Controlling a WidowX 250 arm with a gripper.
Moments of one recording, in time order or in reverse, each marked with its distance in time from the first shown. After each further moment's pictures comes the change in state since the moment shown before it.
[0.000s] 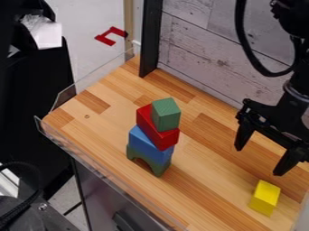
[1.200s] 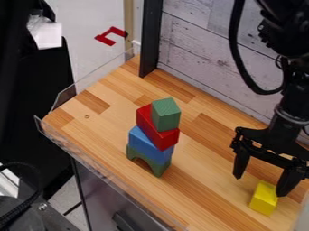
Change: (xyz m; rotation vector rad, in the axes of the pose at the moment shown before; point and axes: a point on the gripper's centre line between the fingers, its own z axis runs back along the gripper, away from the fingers) arm -0.011 -0.013 -0.024 -0.108 0.068 0.252
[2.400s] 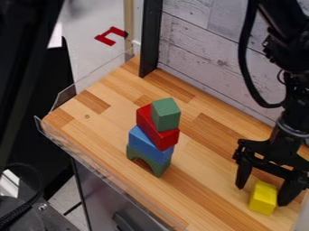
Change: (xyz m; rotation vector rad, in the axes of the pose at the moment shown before) arm 0.000 -0.010 -0.019 0.013 0.020 -0.010
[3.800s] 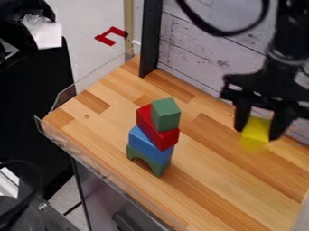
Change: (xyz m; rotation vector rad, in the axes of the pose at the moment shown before) arm -0.006 0.051 0.104 -0.084 -0.280 0.115
